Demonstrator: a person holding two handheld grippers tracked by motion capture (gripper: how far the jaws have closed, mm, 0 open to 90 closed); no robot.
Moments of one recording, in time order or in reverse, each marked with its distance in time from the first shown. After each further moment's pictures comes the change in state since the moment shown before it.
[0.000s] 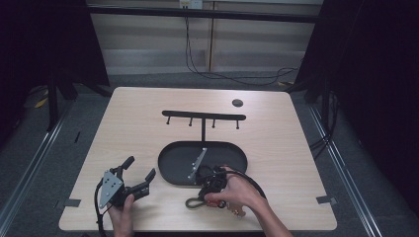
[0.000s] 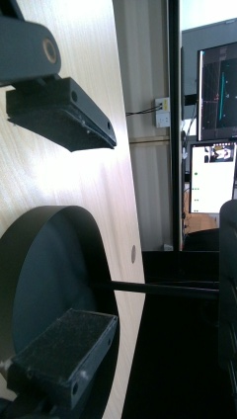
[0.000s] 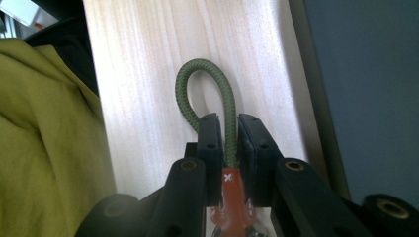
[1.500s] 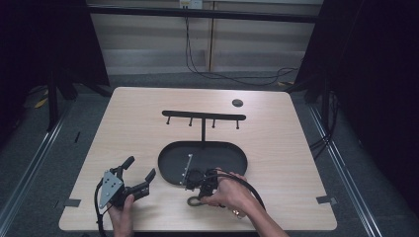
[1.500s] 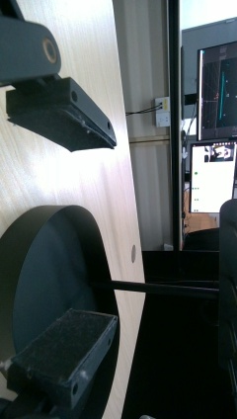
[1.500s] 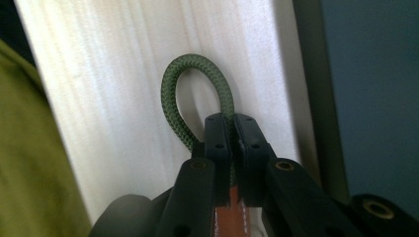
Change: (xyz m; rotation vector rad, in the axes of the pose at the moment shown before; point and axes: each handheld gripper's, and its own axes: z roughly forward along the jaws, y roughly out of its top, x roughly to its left) left arm 0.000 0.000 0.000 0.001 -0.001 0.004; right arm 0.007 0.017 0.016 0.165 -0.103 0.000
